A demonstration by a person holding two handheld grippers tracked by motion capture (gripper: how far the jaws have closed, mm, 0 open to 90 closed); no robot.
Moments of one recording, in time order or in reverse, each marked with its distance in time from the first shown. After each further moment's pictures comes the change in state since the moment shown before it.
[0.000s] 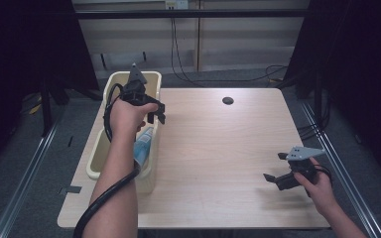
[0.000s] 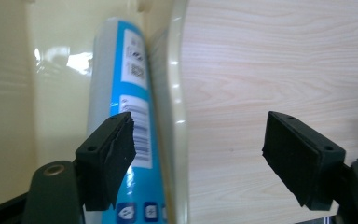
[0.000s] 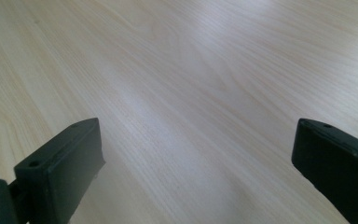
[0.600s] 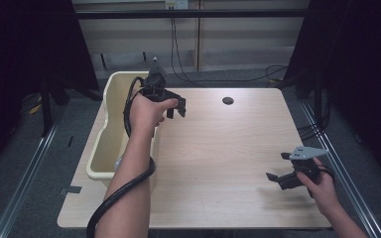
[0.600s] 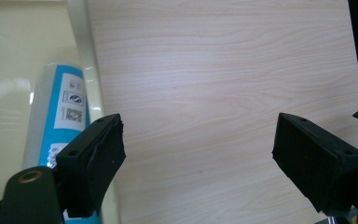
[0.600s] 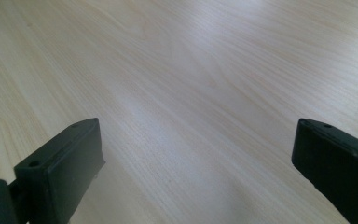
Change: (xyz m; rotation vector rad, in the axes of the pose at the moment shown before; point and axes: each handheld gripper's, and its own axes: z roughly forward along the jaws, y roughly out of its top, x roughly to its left) left arm -0.042 0.006 0.011 -0.063 -0.067 0.122; right arm -0.004 -0.002 -0.004 -0.005 -0.013 0.019
